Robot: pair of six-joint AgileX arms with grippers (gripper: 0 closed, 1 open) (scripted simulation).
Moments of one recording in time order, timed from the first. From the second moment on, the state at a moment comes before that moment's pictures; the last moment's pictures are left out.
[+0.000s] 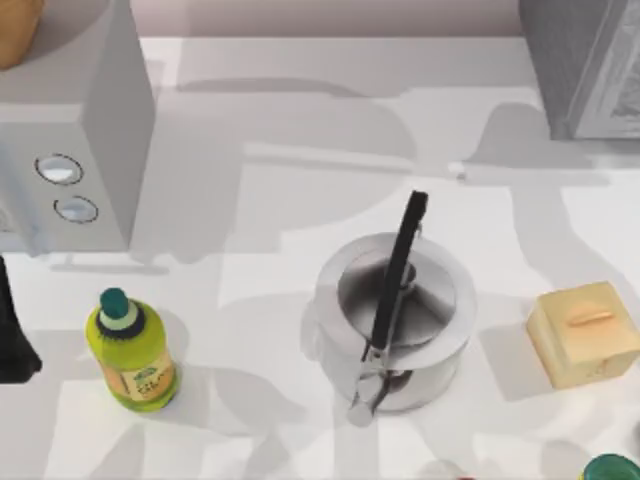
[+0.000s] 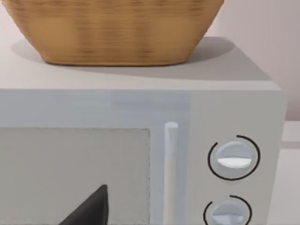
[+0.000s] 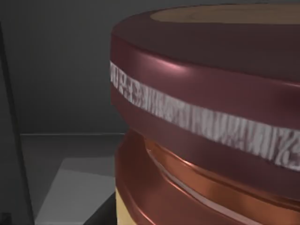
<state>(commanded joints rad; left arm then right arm) 0.00 0.00 0.00 0.00 0.00 0.00 0.68 1.26 2.04 -0.79 0.70 0.02</state>
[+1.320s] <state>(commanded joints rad) 0.00 0.00 0.00 0.00 0.00 0.00 0.16 0.27 0.39 -0.16 0.16 0.01</state>
